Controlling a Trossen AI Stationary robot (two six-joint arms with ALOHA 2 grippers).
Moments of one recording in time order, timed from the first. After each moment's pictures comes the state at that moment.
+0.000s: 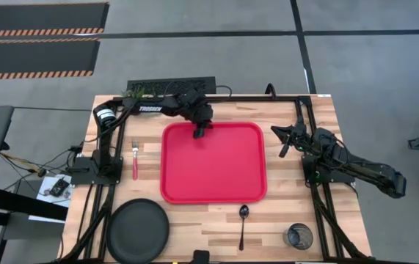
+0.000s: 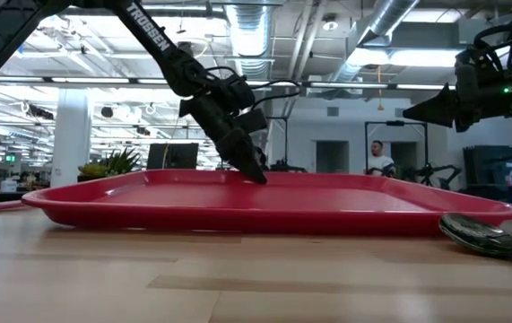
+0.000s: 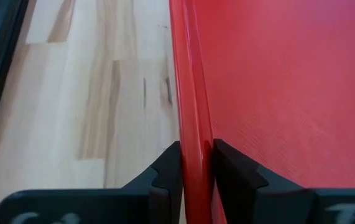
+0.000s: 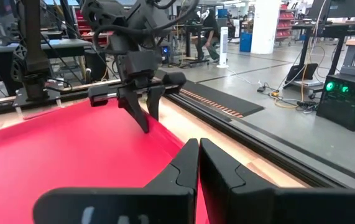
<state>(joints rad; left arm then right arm) 0.55 1.99 1.31 -0.24 0.38 0.49 -0.47 0.09 0.00 0.04 0.11 0.03</state>
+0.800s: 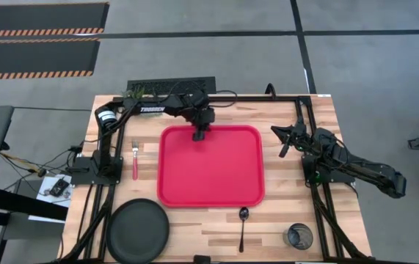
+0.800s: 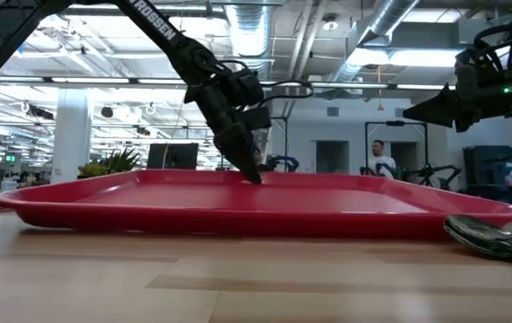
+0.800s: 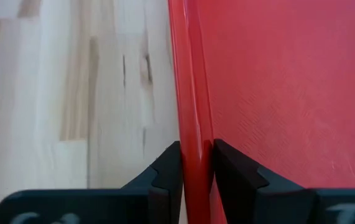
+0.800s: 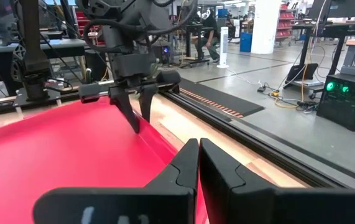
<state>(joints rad) 0.50 2.00 1.40 -0.46 0.29 0.51 -0.47 0.09 0.01 0.04 0.11 0.03</state>
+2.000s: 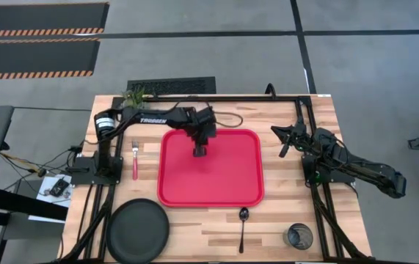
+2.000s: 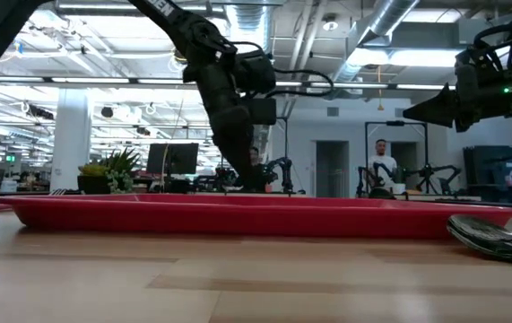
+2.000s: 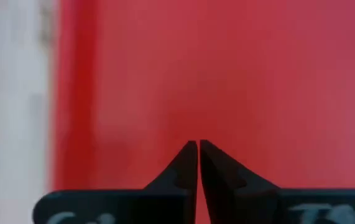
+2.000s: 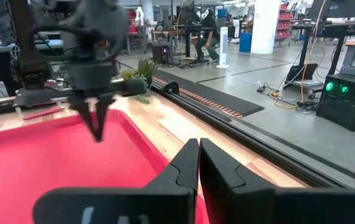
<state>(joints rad) 0.32 1.95 1.39 -0.61 0.20 0.24 -0.47 0.09 0.01 0.04 0.11 0.03</state>
